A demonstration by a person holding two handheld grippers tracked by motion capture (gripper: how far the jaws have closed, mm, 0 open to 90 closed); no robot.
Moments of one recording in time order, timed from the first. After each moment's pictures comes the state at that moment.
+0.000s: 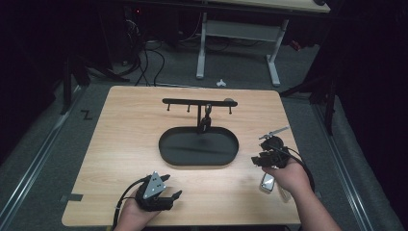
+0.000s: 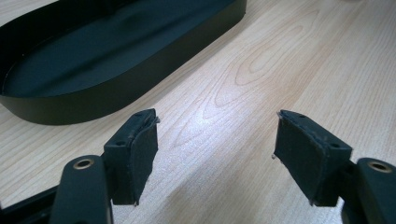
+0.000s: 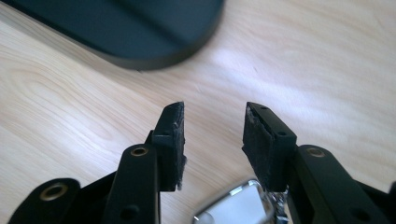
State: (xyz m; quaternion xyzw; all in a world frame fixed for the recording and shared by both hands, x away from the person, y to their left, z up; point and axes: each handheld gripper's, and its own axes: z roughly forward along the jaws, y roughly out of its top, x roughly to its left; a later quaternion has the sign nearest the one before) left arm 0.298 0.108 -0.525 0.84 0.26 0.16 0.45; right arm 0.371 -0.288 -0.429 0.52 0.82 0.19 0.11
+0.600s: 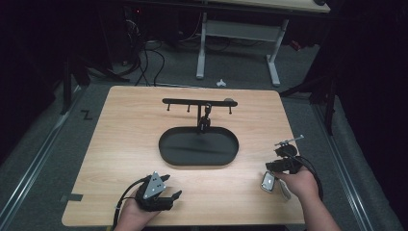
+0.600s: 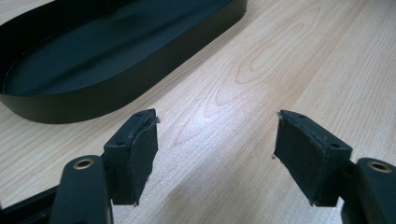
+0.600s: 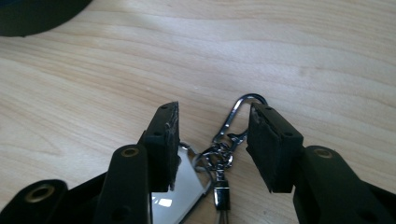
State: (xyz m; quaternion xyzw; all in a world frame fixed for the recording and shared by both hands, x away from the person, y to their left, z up) left arm 0.298 0.108 -0.525 0.84 0.26 0.16 0.45; right arm 0.371 -0.341 -0.472 0.61 0.77 0.16 0.11
